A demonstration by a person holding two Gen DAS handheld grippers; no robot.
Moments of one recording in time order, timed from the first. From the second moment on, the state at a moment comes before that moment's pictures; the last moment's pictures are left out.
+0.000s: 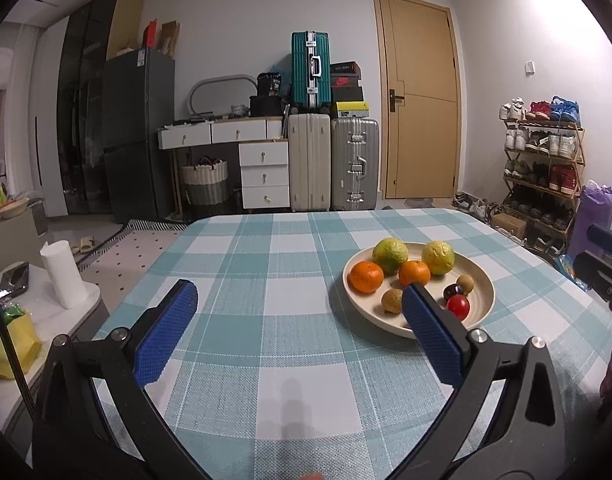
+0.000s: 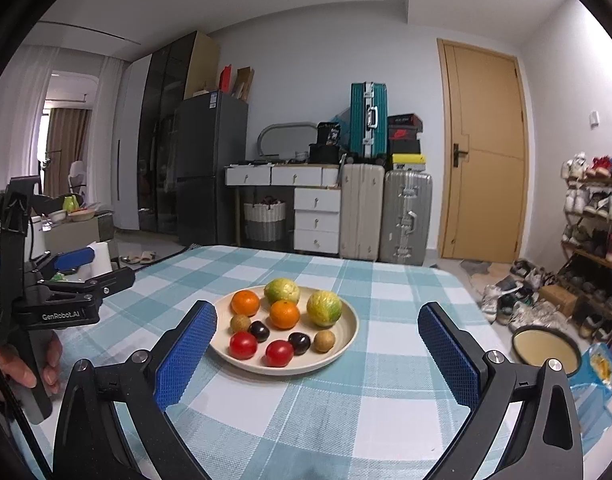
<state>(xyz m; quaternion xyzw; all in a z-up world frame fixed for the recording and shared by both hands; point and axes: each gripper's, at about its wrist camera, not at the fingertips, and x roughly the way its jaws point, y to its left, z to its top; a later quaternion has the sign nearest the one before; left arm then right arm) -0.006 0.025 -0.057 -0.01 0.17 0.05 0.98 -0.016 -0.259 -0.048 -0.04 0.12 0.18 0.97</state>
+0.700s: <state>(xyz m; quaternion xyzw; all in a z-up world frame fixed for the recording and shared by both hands) -0.009 0.030 -0.056 -0.02 0.16 0.07 0.99 0.001 -0.257 -0.057 -0.04 0.16 0.19 0.97</state>
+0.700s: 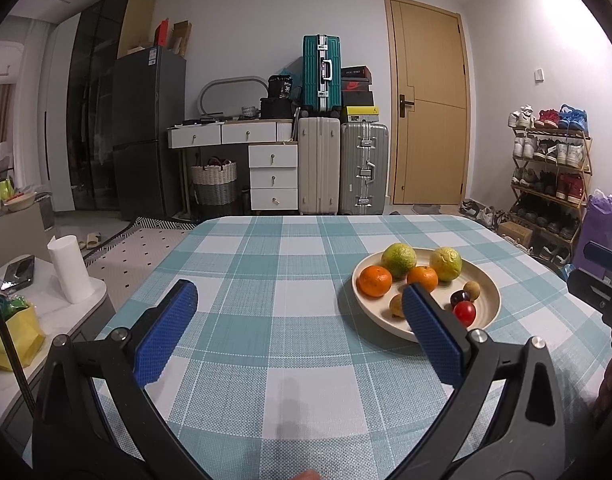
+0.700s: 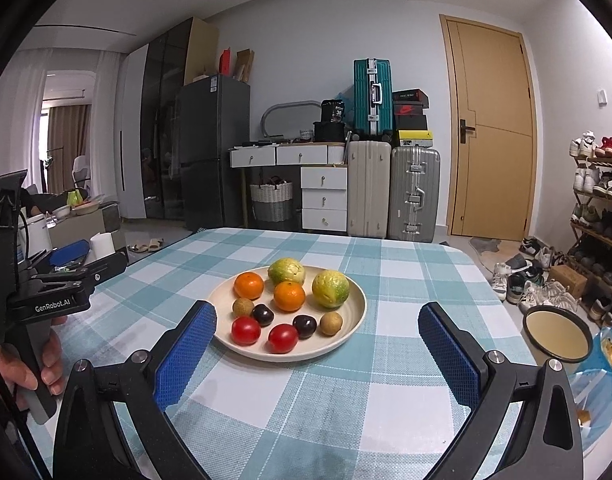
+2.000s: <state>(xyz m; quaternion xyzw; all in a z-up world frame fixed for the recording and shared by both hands) -0.007 0.030 -0.058 -0.02 0.16 0.07 0.99 0.000 -0.257 -0.058 -0.03 0.16 0.19 0.97</state>
